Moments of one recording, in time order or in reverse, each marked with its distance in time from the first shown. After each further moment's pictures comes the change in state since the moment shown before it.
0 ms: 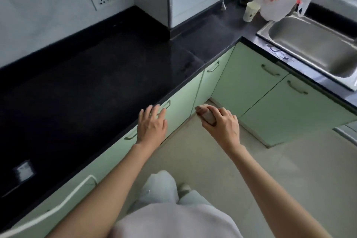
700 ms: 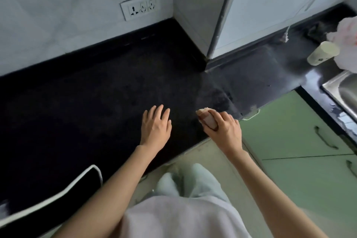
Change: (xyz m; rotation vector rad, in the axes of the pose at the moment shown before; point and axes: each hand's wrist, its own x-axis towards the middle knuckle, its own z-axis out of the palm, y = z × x) left_hand 0.189 -0.087 0.050 0.016 -0.069 -0.273; right_hand 0.240 -0.026 0.122 0.090 -0.148 -0.237
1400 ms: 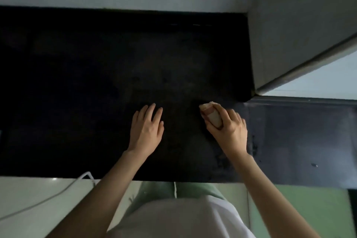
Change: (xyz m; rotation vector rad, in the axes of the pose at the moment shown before) left_hand 0.031 -0.010 0.023 0.021 -0.106 -0.529; right_hand 0.158 0.009 0.065 0.115 -0.287 -0.371
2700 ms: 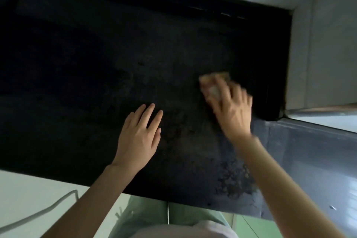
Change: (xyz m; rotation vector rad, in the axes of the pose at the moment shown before) left_hand -0.007 -0.009 0.008 -0.036 0.024 -0.039; right_hand 0.095 -0.013 0.043 -0.143 -0.072 -0.250
